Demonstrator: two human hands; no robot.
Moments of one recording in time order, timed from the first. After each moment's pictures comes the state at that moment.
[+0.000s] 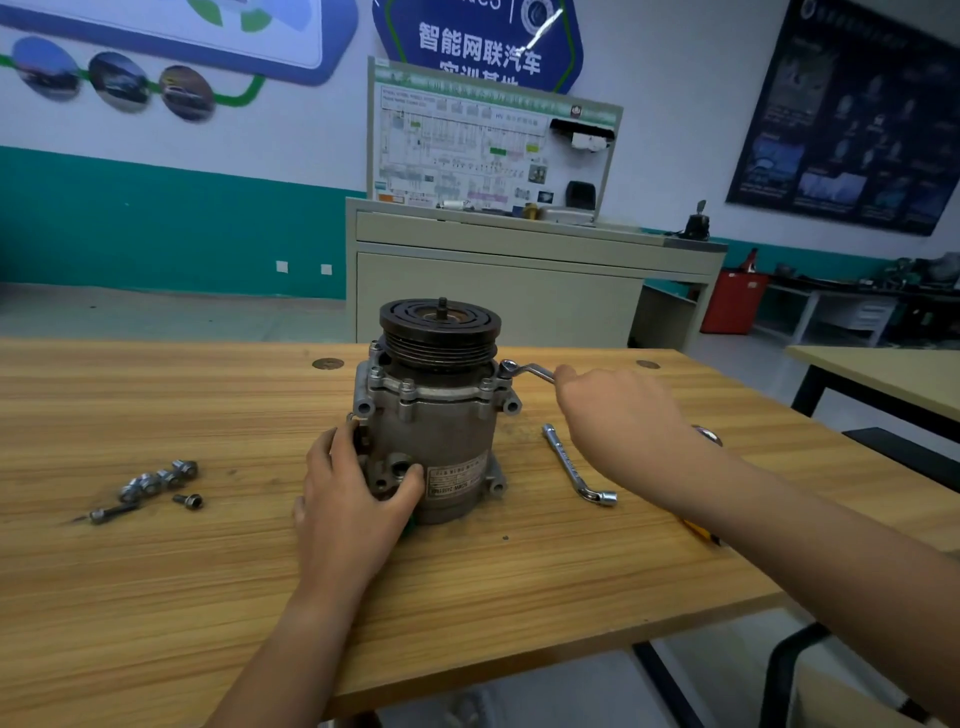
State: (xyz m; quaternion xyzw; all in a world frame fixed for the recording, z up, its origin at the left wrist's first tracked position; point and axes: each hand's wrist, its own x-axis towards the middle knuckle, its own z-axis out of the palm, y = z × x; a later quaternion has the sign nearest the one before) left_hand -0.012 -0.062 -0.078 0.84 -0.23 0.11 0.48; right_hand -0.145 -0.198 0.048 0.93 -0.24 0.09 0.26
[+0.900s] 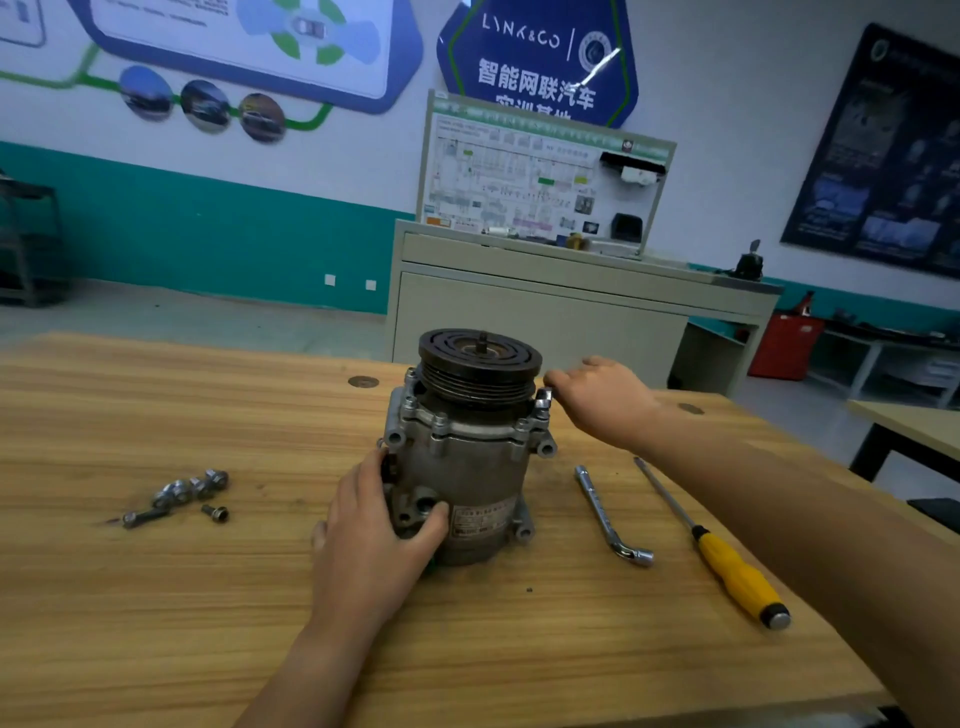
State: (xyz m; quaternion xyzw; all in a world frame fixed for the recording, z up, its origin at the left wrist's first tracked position) left_hand -0.013 -0.060 -0.077 0.83 -0.23 0.11 0.49; right_hand -0.055 -0.295 0.038 0.94 -0.05 0.14 0.32
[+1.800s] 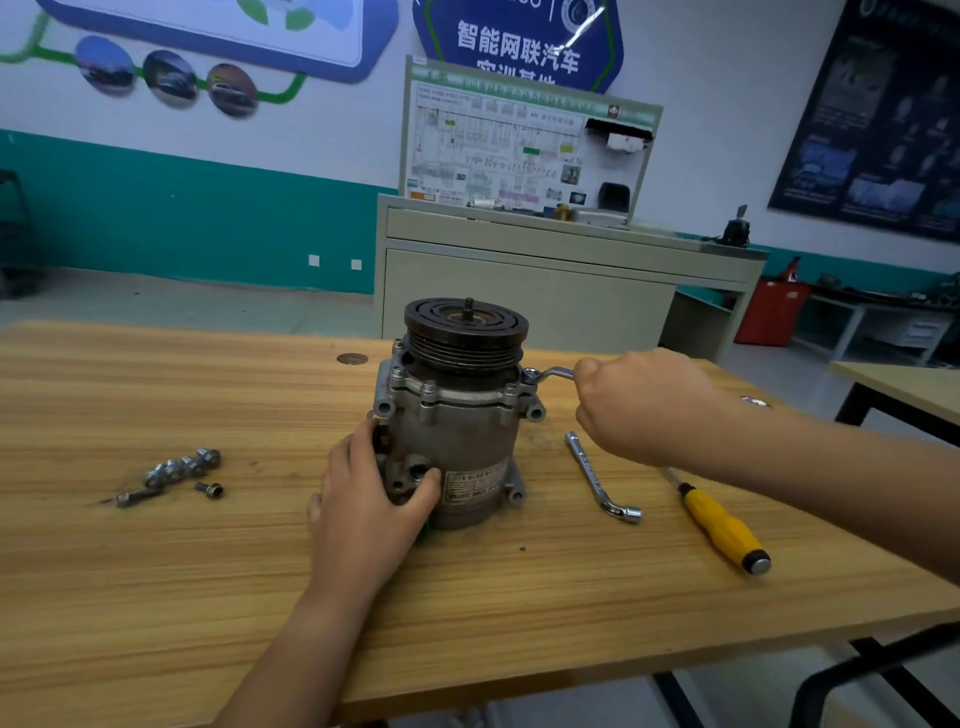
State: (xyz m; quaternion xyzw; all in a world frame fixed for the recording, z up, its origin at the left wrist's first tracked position) left_hand -0.012 -0.060 -0.078 0.83 -0.24 0.12 0.49; right_hand -0.127 -0.227 0.058 0.93 -0.18 0.05 0.31
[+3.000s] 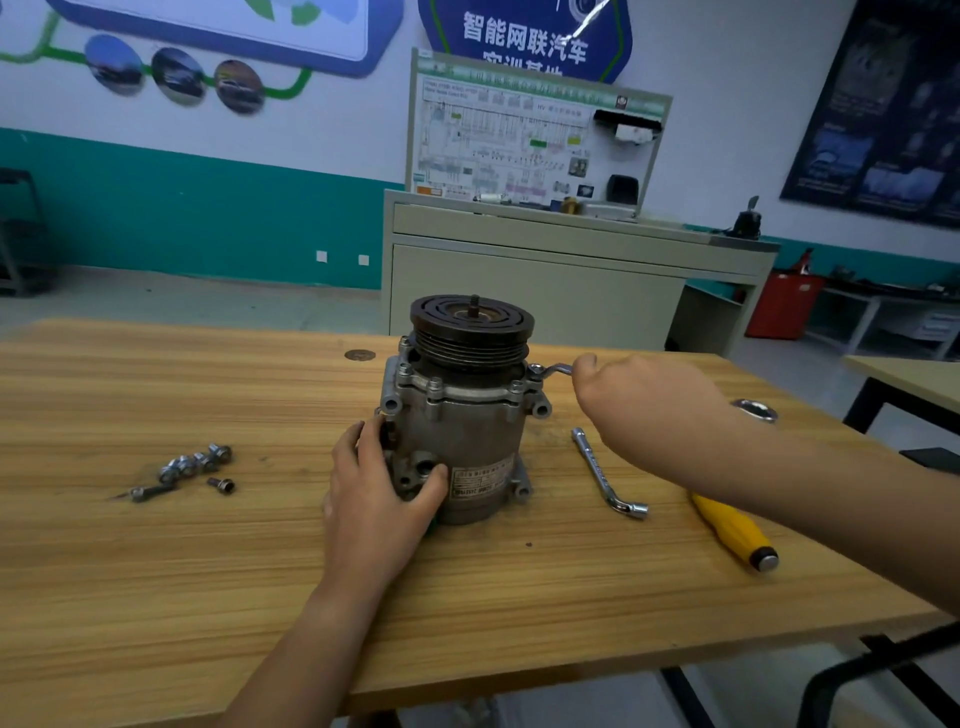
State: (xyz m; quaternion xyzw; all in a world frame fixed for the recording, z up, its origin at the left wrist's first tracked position) left_hand -0.010 -0.061 -0.081 0.82 -0.24 0.10 0.51; right_hand -0.131 -0.218 0.053 0.92 -0.16 0.06 0.36
